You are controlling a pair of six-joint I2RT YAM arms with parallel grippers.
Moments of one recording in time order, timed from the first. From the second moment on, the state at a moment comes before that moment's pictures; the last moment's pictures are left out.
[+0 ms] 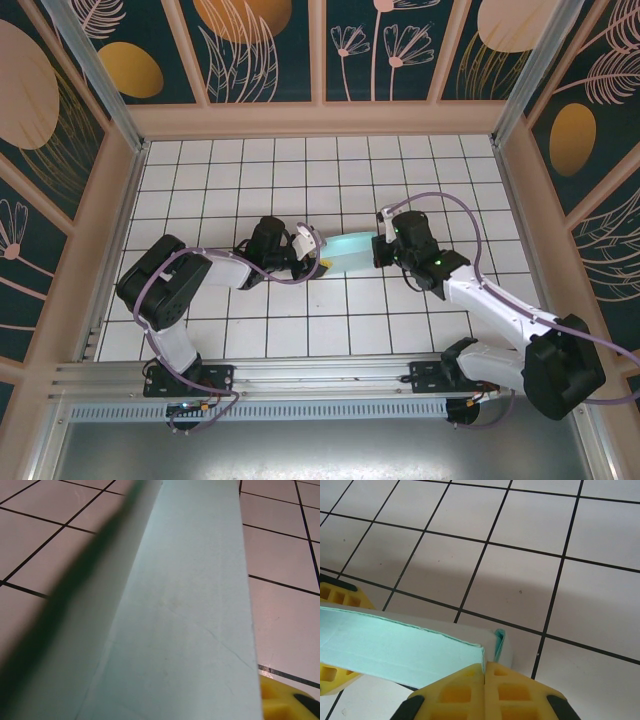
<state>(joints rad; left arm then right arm) -0.61 1.78 0.68 0.53 0.60 0.24 0.57 1.14 0.66 -0.21 0.02 0.21</state>
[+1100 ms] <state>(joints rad) -0.60 1.57 0.47 0.79 0.39 -0.15 0.58 1.13 0.58 -0.11 -0.02 0.24</state>
